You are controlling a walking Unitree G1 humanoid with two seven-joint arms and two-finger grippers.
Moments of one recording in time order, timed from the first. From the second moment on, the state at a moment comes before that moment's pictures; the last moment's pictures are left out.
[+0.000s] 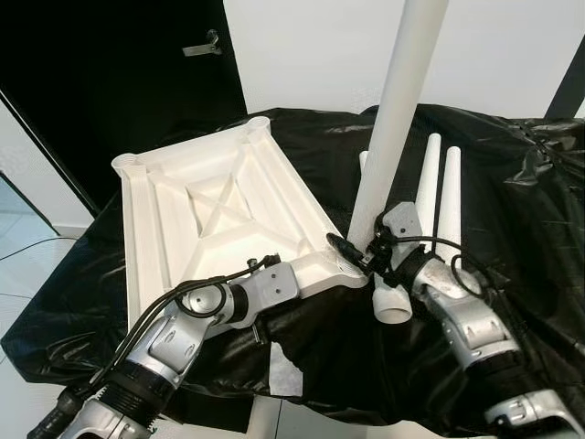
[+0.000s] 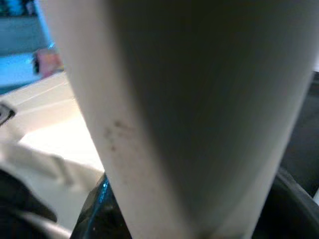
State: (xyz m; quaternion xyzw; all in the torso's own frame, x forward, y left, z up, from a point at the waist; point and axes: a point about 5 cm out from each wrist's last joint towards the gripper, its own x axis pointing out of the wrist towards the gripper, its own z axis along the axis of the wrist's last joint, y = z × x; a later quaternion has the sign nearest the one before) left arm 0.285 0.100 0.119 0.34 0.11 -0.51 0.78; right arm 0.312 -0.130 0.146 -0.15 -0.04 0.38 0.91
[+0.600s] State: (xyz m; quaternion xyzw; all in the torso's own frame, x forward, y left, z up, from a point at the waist) left arm 0.284 0.099 0.119 0.34 0.11 -0.51 0.78; right arm 0.310 -0.124 0.145 -0.23 -0.06 0.44 0.87
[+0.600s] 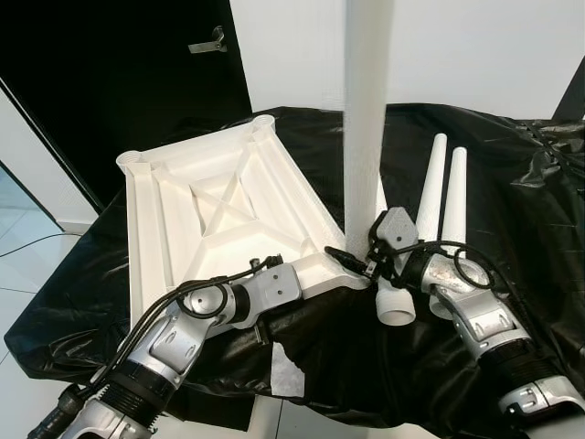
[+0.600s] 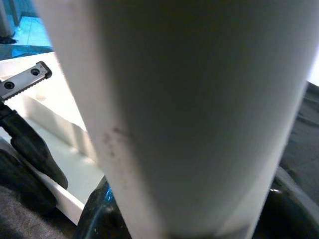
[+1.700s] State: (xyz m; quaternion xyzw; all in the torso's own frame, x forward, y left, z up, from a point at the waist) left arm 0.288 0.103 0.120 0.35 0.11 -0.50 0.78; right arm 0.327 -0.121 0.146 -0.07 0.00 0.33 0.94
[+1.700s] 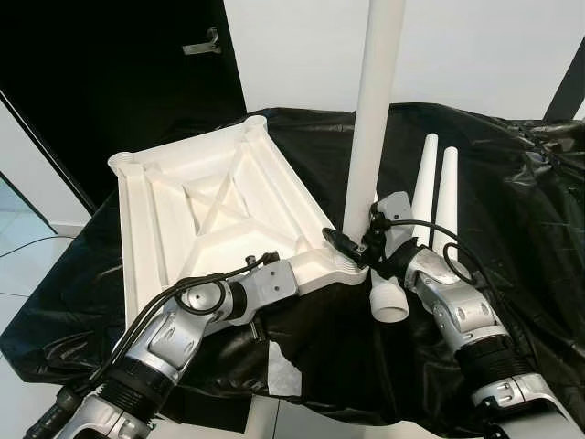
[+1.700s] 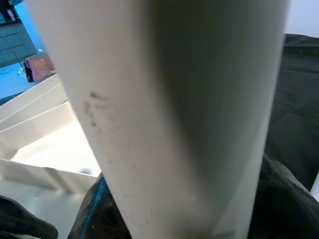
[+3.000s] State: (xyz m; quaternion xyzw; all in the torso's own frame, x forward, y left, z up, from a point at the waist) left arm 0.287 0.102 0.123 0.33 0.11 -0.48 0.80; right arm 0.328 -0.092 0.164 -0.01 -0.07 0.07 0.99
